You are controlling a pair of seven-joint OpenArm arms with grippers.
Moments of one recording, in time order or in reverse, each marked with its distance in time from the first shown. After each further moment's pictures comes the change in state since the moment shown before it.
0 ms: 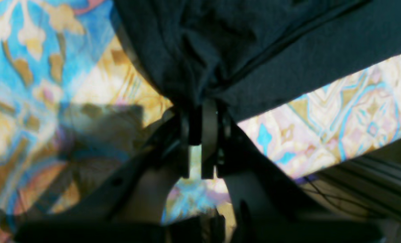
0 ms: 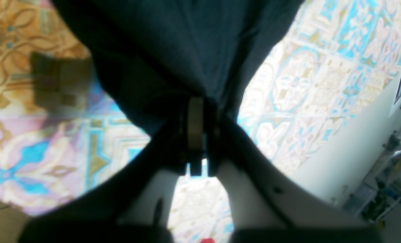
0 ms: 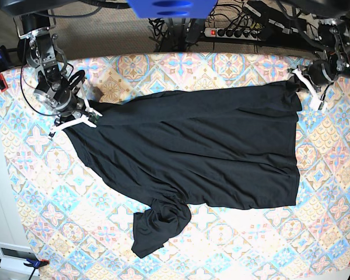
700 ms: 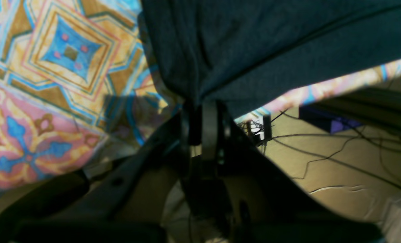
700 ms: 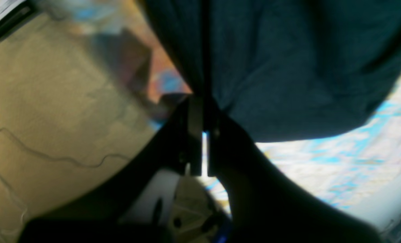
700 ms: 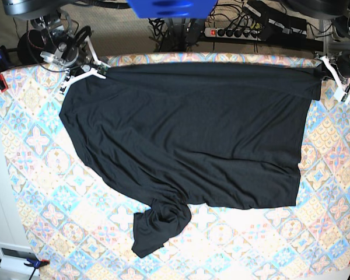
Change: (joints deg) left arm 12.3 -14.3 -1.5 6.6 -6.8 -0.3 0.5; right arm -17.4 0.0 0.4 5.3 0.2 0.2 0.6
